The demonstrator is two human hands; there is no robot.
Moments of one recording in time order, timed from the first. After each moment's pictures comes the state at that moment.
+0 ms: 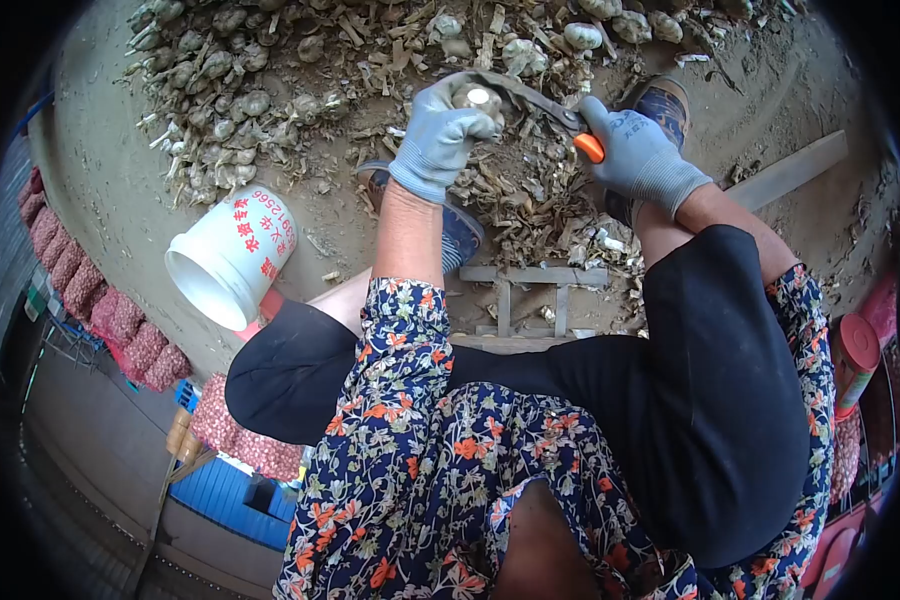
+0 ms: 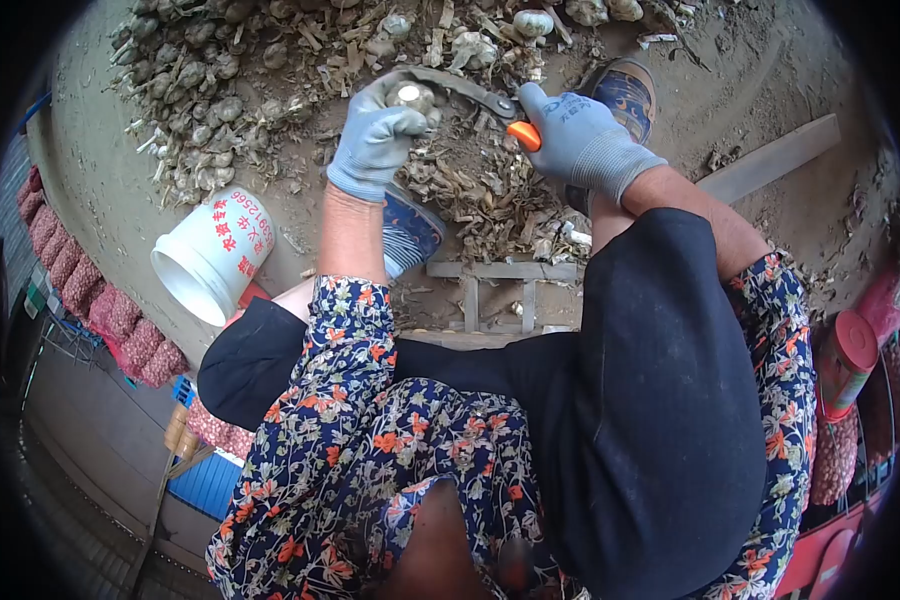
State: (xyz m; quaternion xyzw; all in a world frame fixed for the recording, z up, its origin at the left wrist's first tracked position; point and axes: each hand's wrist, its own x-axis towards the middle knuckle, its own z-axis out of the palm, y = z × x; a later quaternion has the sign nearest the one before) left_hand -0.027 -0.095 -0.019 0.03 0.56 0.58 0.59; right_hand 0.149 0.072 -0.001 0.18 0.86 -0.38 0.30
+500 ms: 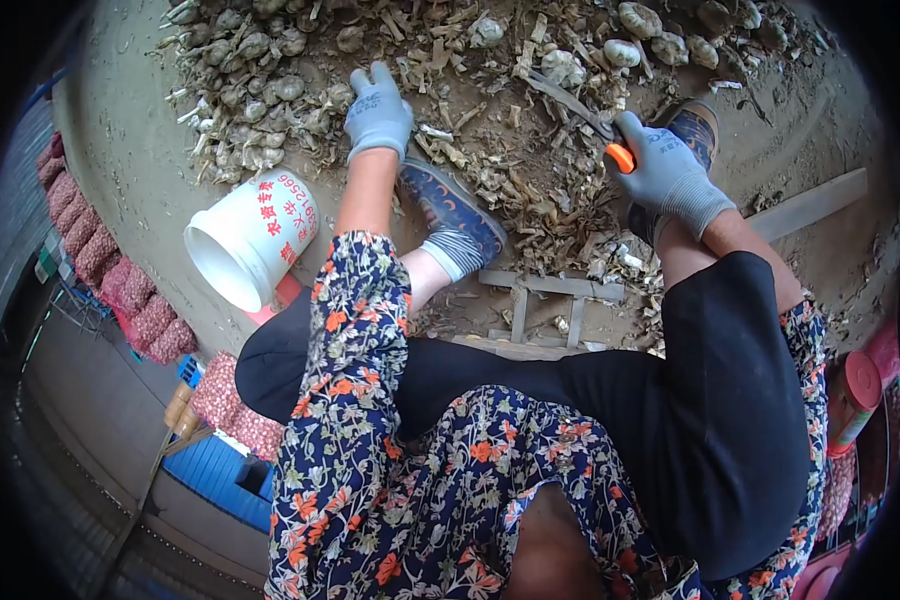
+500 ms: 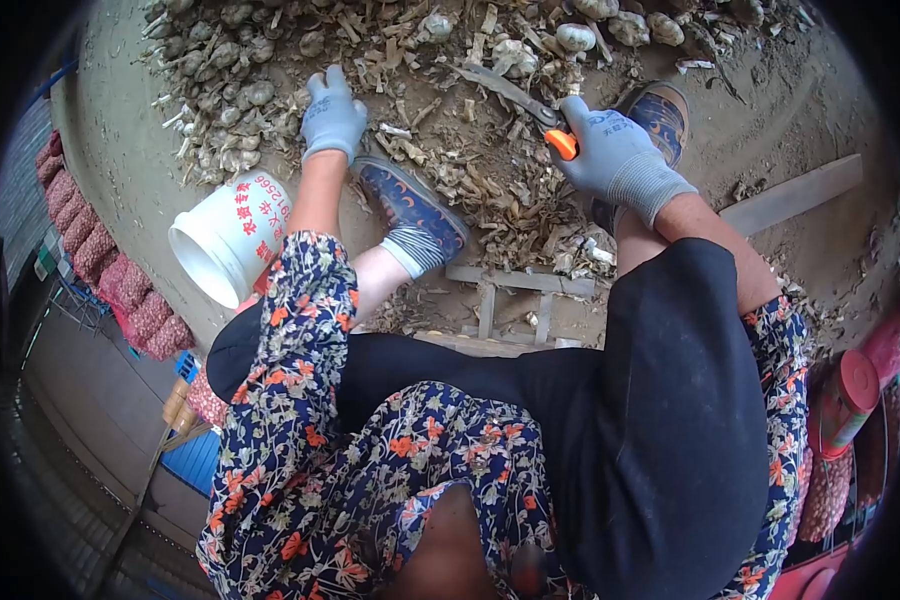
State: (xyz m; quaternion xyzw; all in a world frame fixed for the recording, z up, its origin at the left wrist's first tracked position) left_hand -0.112 -0.141 -0.040 0.34 0.93 -0.02 0.13; right_hand 0.153 0.073 -0.012 0.20 0.86 -0.40 0.25
